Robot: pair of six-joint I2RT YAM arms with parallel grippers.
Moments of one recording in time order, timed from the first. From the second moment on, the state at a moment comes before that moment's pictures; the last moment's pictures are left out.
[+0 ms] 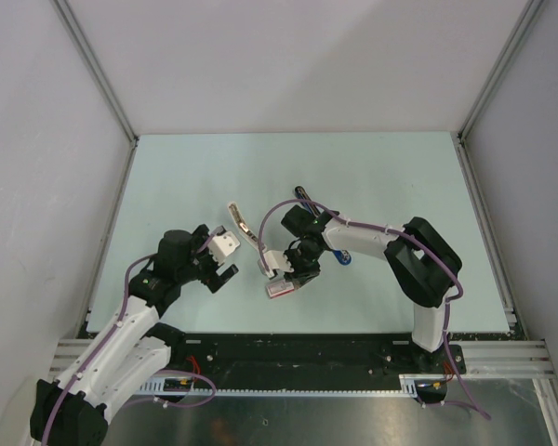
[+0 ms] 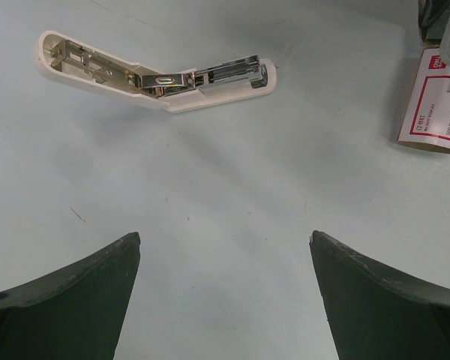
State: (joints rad) left arm -0.36 0.73 0.49 -0.41 0.24 0.55; right arm 0.84 1.89 1.26 -0.69 -0.45 -1.13
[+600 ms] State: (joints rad) left arm -0.36 0.73 0.49 -0.41 0.24 0.55; right arm 0.84 1.85 1.26 -0.70 -0.44 -1.13
